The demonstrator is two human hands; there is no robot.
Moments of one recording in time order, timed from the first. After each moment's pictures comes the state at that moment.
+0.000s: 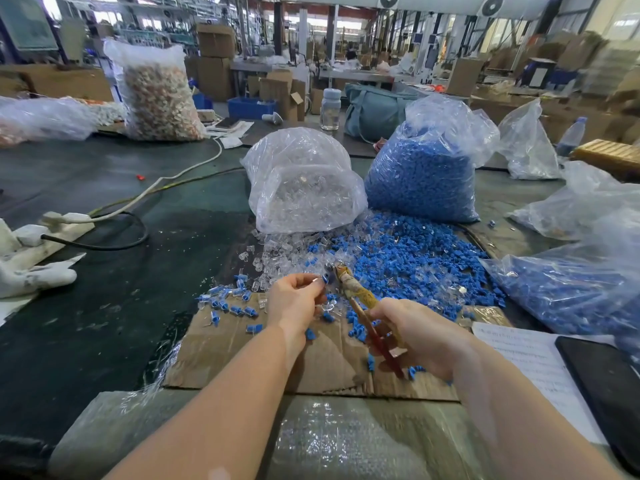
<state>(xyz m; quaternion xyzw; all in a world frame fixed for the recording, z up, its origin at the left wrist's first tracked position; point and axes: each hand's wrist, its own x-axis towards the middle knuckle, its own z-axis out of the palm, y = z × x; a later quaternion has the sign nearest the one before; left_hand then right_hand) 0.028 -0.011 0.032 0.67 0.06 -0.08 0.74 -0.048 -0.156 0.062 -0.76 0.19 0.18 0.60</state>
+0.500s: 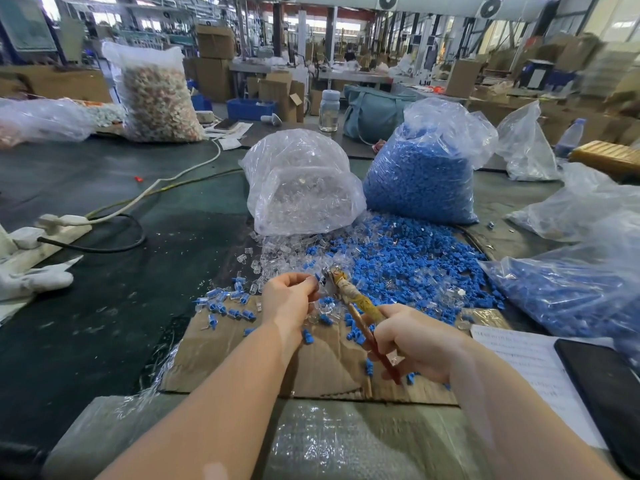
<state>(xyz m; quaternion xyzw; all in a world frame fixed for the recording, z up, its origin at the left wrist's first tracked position) 0.034 -0.009 0.036 0.66 0.09 -0.07 0.75 -0.049 -0.155 0.067 -0.78 0.17 0.22 0.56</state>
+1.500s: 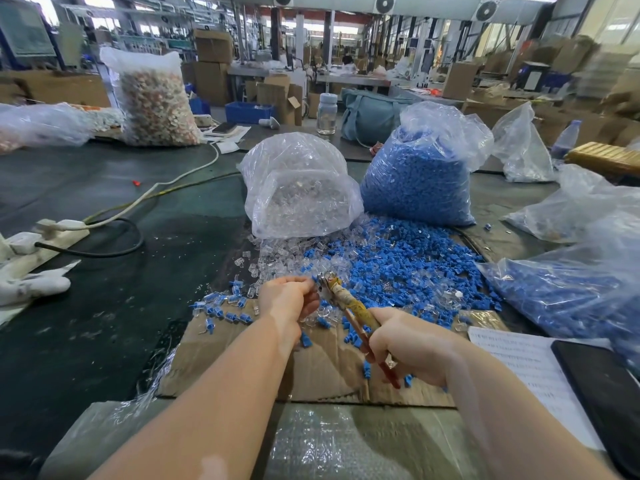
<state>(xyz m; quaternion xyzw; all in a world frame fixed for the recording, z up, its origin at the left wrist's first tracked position) 0.040 -0.012 0.046 0.59 0.17 -0.12 0.78 -0.052 -0.148 0.074 -0.81 0.14 0.23 0.52</state>
